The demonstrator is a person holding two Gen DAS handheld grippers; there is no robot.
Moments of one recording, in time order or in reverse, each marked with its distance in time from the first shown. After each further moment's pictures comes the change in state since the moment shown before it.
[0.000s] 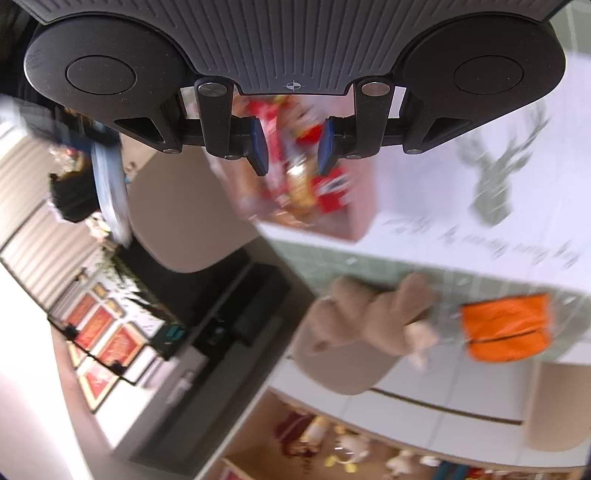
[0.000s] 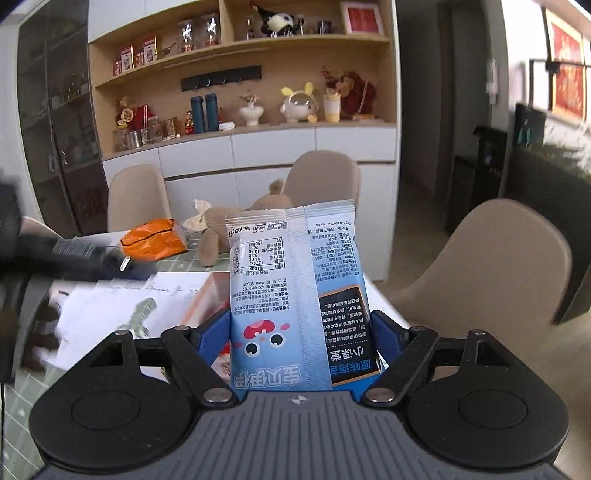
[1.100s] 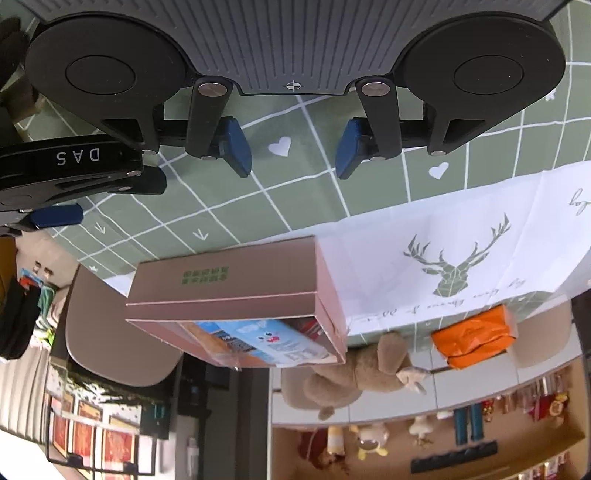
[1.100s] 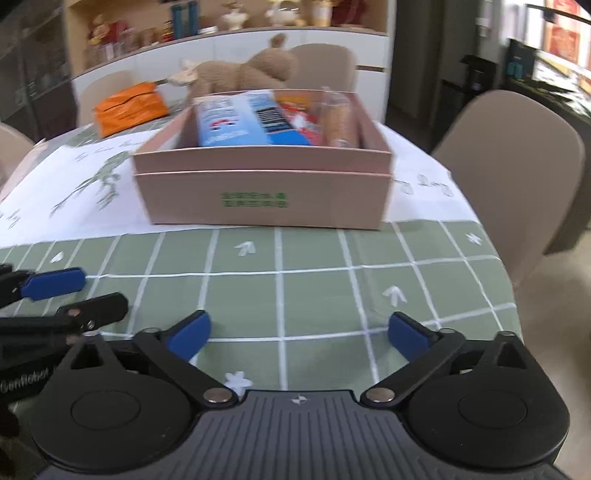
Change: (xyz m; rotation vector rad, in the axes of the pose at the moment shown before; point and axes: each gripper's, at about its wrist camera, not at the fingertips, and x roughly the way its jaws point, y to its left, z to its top) left arm 0.020 -0.028 -0.183 0.414 -0.026 0.314; right arm 0.061 0.052 -0.179 0.018 0.189 -0.177
